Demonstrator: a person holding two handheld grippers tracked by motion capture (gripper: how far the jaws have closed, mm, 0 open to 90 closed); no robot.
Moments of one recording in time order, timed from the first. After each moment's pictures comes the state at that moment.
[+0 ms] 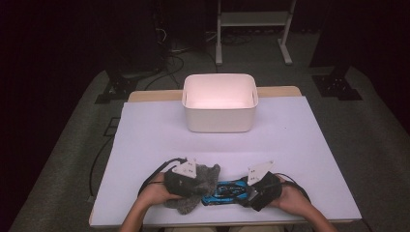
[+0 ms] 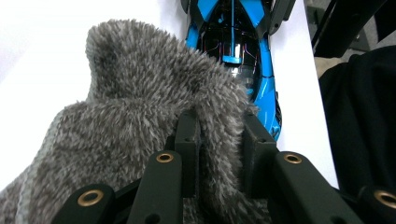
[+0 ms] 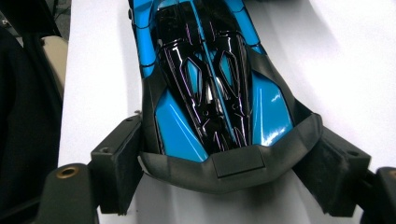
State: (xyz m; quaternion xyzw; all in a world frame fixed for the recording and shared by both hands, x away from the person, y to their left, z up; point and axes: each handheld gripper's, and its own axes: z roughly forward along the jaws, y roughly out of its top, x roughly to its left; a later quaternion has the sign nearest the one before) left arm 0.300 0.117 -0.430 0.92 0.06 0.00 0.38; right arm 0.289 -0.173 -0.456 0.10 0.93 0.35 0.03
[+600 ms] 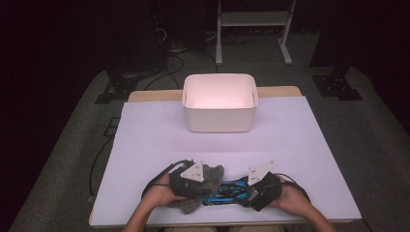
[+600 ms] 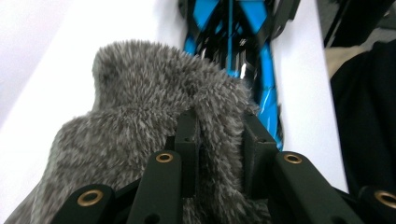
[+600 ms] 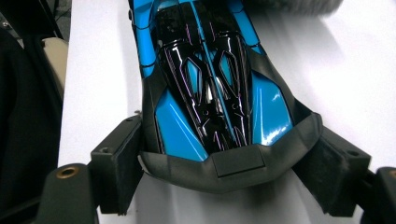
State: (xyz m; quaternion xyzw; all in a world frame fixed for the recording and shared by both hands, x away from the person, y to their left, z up) left arm 0.294 0.108 -0.424 0.93 0.06 0.04 0.35; right arm 0.289 -0.174 -0.456 0.10 0.93 0.35 0.03
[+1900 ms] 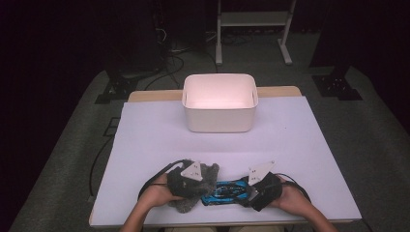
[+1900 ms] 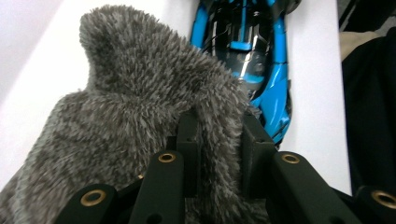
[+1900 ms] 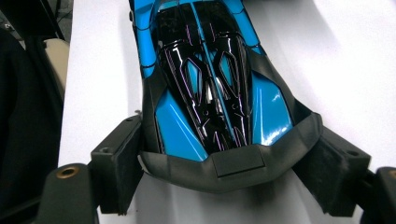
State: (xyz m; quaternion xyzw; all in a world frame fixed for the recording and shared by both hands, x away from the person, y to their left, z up) left arm 0.292 0.106 -0.421 0.94 0.07 0.02 0.33; right arm 0.289 -0.175 -0.457 0.10 0.93 0.36 0.03
